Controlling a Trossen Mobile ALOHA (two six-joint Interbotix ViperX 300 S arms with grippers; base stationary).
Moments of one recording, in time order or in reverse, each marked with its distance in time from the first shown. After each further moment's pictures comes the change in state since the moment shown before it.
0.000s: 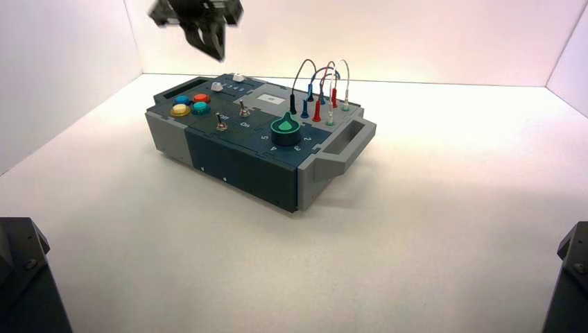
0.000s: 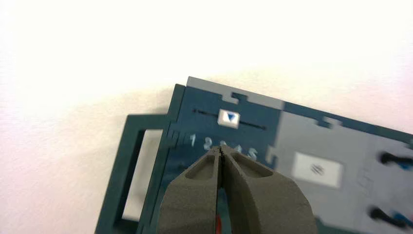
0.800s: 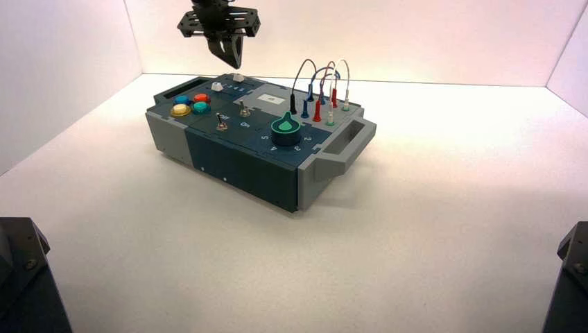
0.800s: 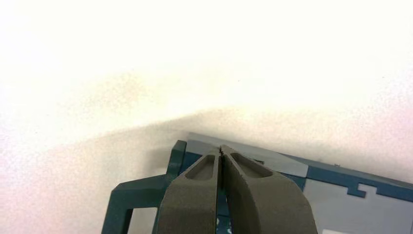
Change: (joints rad) left arm 0.006 0.212 -0.261 0.002 0.101 0.005; right arm 0.000 0.003 0.000 -0.005 -0.003 0.000
